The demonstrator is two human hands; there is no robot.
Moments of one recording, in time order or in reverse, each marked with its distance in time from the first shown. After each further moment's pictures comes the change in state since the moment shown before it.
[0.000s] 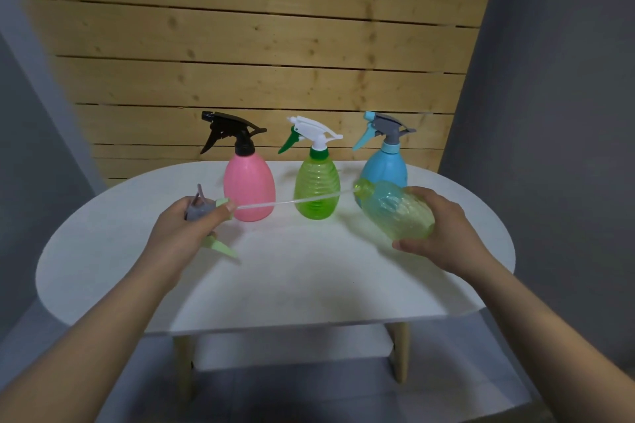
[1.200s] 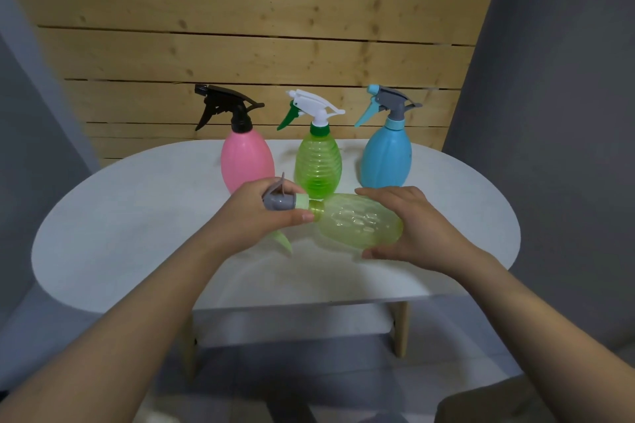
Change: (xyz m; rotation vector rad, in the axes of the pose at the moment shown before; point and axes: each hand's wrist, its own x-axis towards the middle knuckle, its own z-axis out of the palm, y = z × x) left_hand -0.015 0.026 0.058 0.097 -0.452 0.247; right_hand -0.012 -0.025 0.020 -0.118 -0.229 -0.286
